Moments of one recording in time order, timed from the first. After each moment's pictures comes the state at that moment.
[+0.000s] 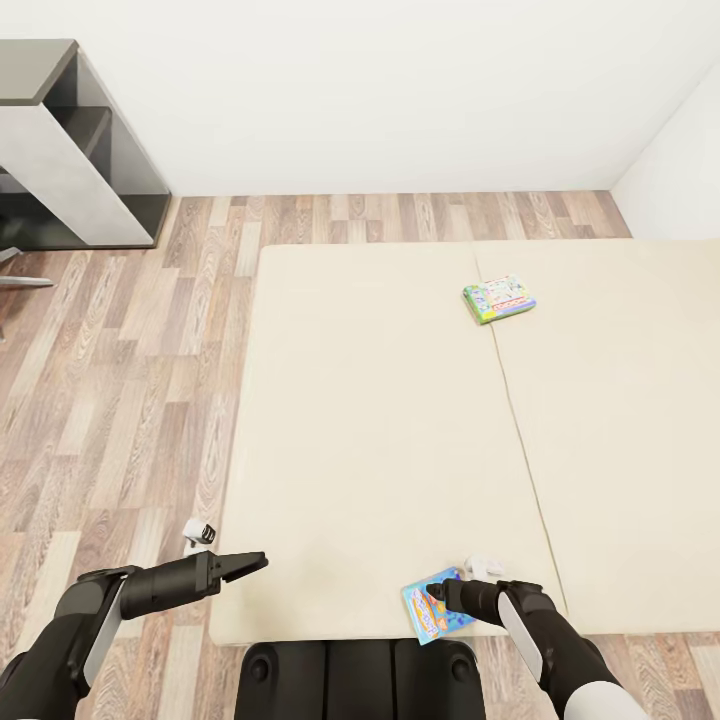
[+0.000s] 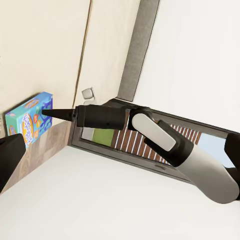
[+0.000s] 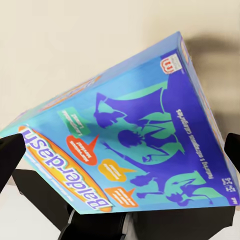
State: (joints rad) left arm -0.39 0.18 0.22 -1.06 0.10 0.90 -1.53; right arm -0.50 -0.03 0.02 -0.70 -0.21 0.55 0.23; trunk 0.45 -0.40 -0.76
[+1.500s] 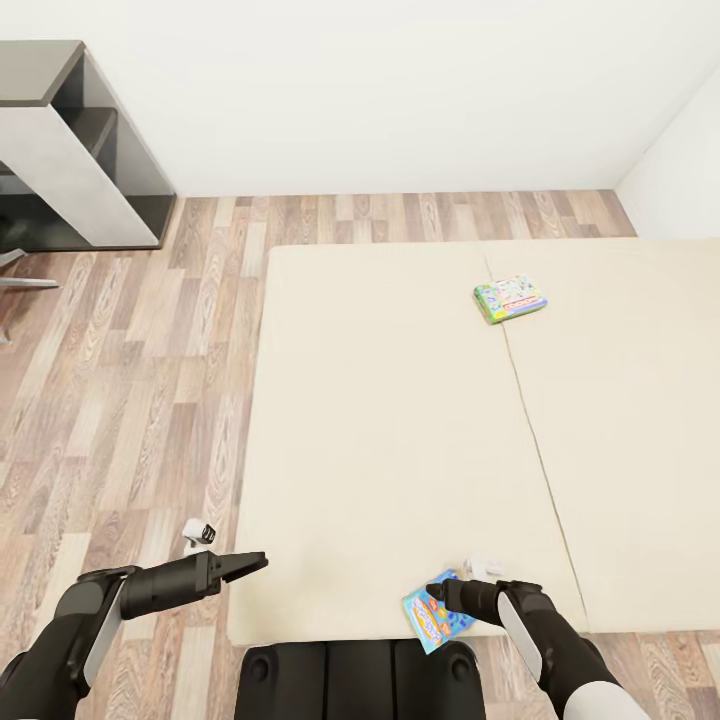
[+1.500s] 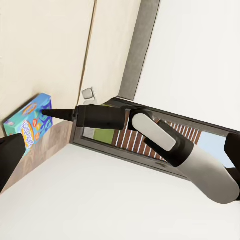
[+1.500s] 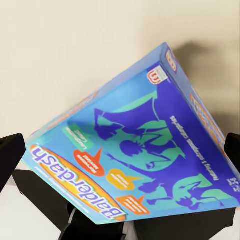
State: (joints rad) left arm -0.39 0.18 0.22 -1.06 0.10 0.90 -1.53; right arm -0.50 -0.03 0.02 -0.70 -0.21 0.55 0.23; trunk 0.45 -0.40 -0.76
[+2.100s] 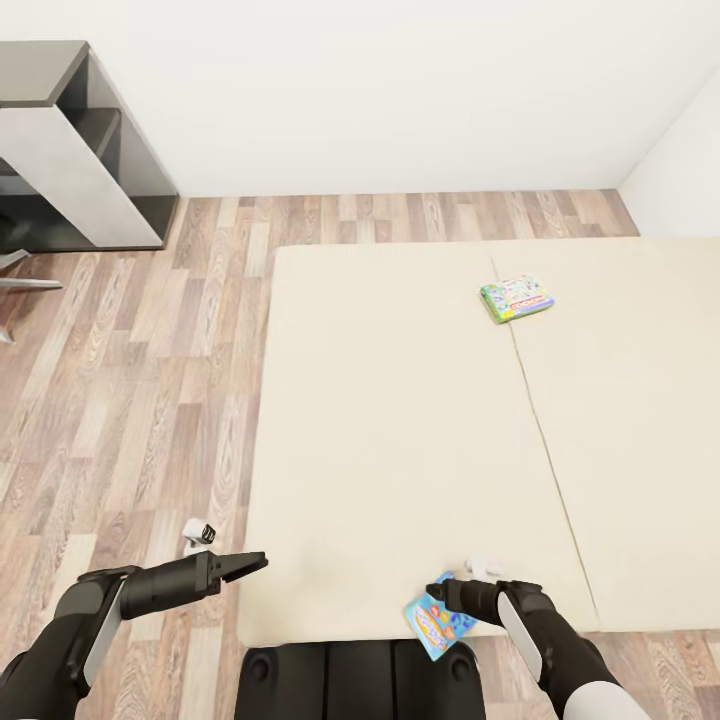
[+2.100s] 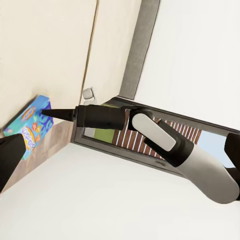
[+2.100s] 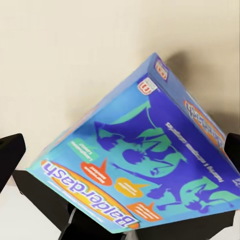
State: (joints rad) left arm -0.39 0.18 0.22 -1.06 0.10 0.90 -1.53; right arm -0.50 -0.03 0.02 -0.70 -0.21 0.55 0.23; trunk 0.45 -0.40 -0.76
